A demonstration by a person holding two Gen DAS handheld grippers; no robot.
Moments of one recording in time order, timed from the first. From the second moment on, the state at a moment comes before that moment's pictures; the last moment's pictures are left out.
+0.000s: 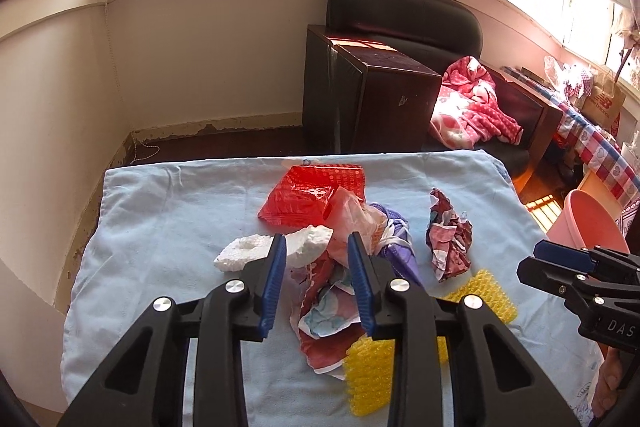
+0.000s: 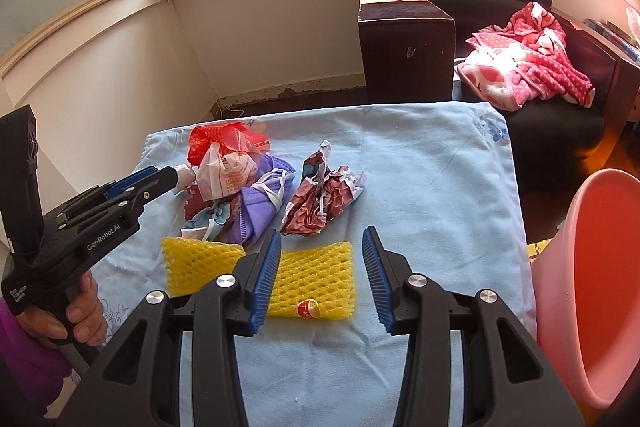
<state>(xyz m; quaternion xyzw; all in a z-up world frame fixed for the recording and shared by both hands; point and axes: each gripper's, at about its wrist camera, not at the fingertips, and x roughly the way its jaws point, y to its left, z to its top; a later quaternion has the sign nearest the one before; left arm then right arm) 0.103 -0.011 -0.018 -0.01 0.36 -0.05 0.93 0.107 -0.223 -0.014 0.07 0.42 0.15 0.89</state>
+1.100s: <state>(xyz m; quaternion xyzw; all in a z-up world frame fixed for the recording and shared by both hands) 0.076 0.038 -0.014 -0.10 0.35 -0.03 0.93 0.177 -0.209 -0.055 0.09 0.46 0.13 0.87</state>
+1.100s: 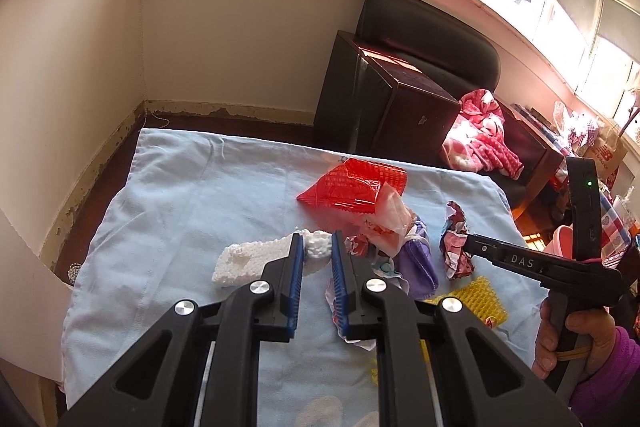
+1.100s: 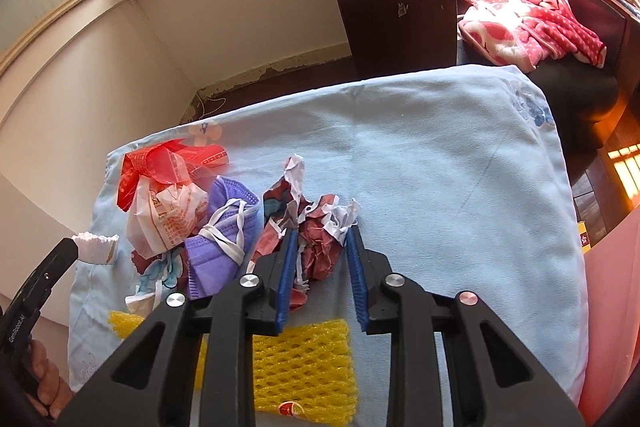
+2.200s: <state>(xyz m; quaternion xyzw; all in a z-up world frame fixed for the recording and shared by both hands) 0.054 -0.036 0.020 -0.10 0.34 -0.09 0.93 0.086 -0.262 0.012 0.05 0.36 0.07 0.93</state>
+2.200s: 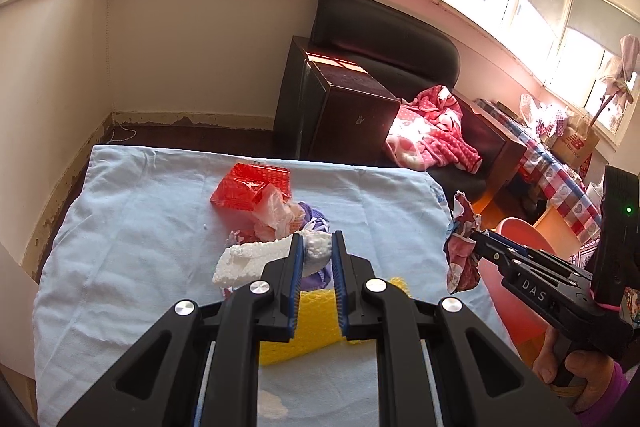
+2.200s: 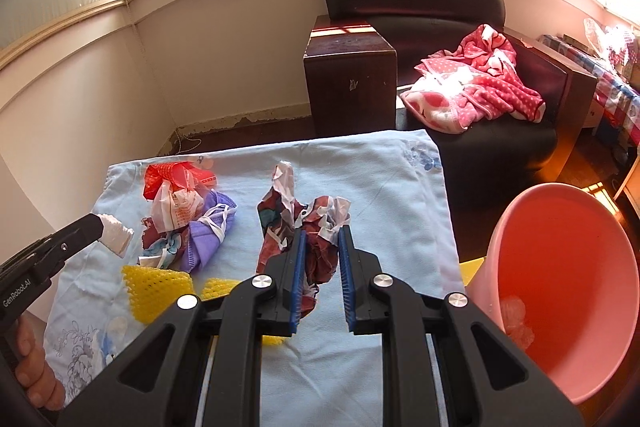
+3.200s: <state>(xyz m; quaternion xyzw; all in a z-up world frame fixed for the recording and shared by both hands) 0.068 -0.224 0.044 -0.07 0.29 -0.27 0.92 0.022 -0.400 0.021 0.10 0.30 -0.09 0.94</state>
